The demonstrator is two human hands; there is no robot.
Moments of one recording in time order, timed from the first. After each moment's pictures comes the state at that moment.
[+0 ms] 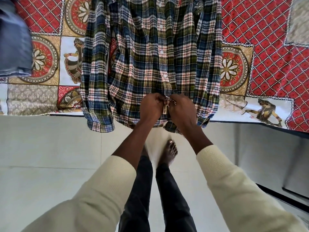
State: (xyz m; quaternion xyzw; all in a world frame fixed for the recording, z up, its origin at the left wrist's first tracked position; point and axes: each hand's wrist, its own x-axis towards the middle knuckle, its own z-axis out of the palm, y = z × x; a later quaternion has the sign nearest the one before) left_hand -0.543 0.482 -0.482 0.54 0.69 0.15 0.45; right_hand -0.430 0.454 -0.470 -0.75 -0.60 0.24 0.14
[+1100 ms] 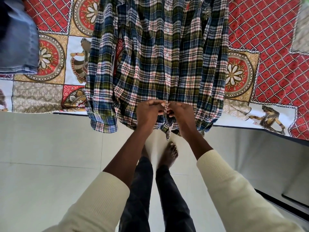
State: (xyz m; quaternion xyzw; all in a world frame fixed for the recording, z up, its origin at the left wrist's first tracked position) left_hand -0.562 0.472 -0.465 0.24 0.69 0.30 0.61; right_hand -0.441 0.450 -0.468 -0.72 -0.24 0.57 0.33
